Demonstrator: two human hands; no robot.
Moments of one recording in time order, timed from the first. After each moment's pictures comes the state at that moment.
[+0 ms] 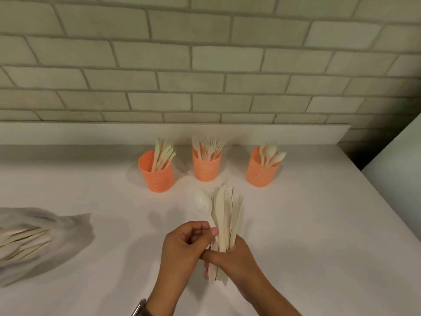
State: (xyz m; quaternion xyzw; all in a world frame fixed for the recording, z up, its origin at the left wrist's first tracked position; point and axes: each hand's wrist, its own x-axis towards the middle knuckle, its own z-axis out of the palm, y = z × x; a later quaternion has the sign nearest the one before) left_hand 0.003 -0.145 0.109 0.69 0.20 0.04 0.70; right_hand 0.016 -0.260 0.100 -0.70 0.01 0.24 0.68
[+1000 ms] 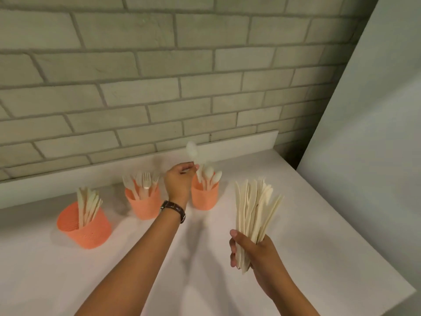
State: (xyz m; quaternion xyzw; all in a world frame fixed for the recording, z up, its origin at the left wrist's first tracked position) left_hand 0.248 -0.259 0.114 0.72 0.10 0.12 0.68; right_hand 0.061 -0.402 0.122 -0.65 0.14 0.06 0.75
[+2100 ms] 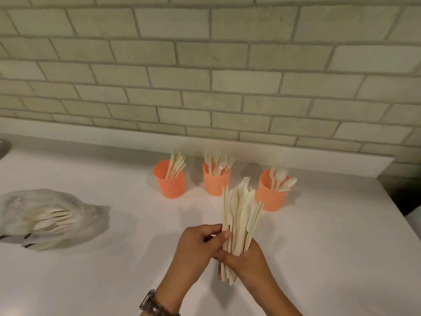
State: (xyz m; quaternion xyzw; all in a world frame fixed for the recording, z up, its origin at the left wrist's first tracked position) left_hand 0.026 -0.209 0.141 0.71 0.18 0.03 0.68; right_hand 0.060 -0.326 0.117 -0.67 -0.08 0.25 0.69
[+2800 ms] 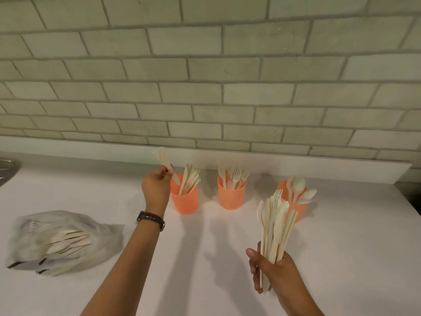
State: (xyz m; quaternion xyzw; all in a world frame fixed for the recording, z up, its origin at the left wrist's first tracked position) left_hand 0.145 -0.037 0.139 0.74 0.29 0.30 0.52; right_hand 0.079 -0.319 0.103 -0.67 -0.01 0.22 0.71
